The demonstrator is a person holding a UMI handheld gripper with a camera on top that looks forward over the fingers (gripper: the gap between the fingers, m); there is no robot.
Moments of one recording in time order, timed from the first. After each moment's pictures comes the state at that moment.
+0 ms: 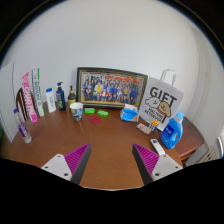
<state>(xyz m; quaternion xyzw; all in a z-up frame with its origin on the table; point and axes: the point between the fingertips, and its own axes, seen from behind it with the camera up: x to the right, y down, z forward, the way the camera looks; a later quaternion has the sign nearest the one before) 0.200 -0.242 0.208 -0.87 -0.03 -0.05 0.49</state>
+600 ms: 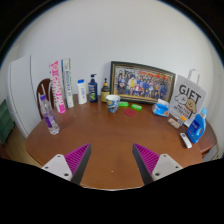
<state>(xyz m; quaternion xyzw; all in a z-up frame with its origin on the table) 0.046 -0.291 0.166 -0.88 -0.10 0.03 0.47</state>
